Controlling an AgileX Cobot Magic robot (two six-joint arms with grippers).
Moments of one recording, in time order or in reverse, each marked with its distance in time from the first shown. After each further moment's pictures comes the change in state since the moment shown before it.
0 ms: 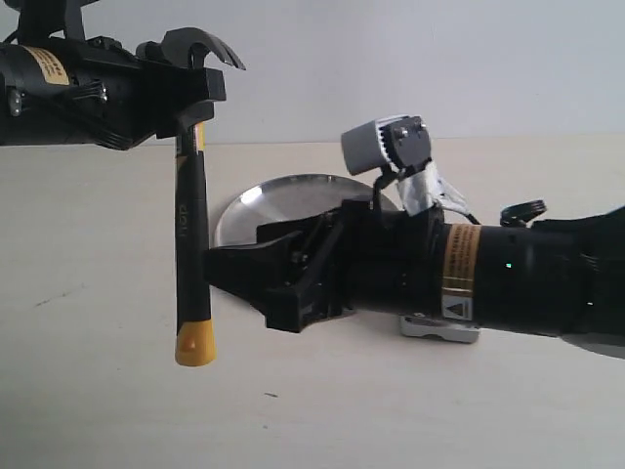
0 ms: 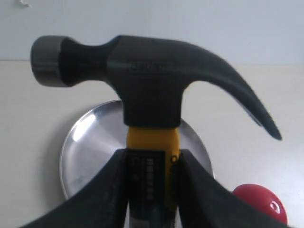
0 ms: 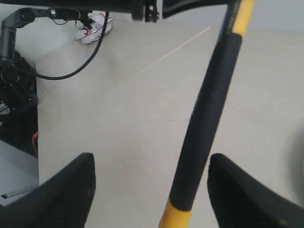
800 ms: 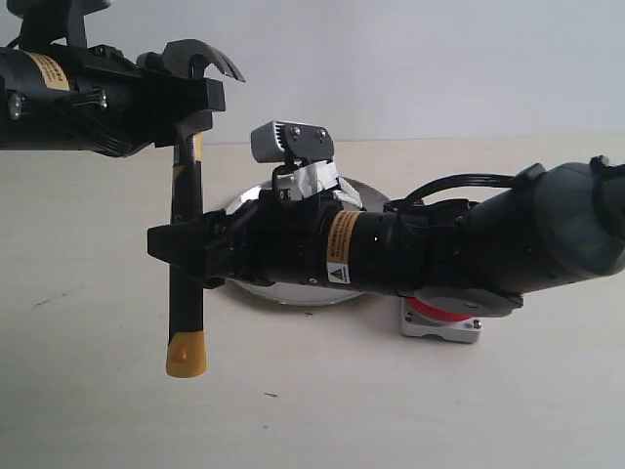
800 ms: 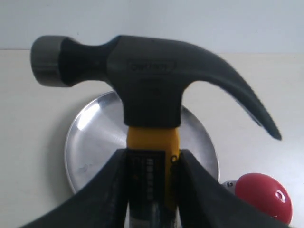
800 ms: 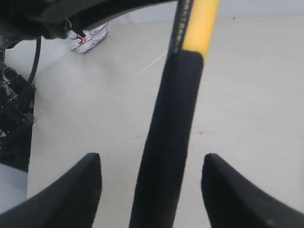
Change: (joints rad) left arm 0.000 0.000 0.000 0.000 0.036 0.007; right arm 0.032 0.340 -0.278 0.082 -0.035 0.051
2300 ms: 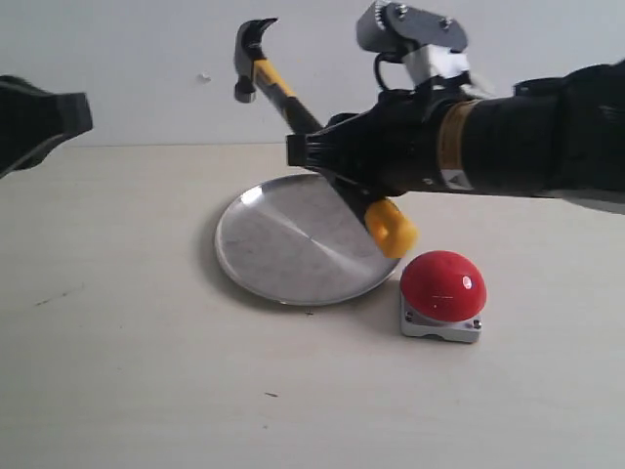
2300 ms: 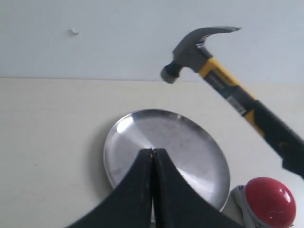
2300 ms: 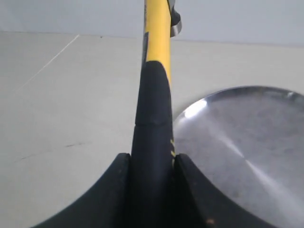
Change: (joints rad) left arm 0.080 -0.384 0.309 0.005 -0.097 0.047; right arm -0.108 -0.390 0.012 -0.278 0.624 0.312
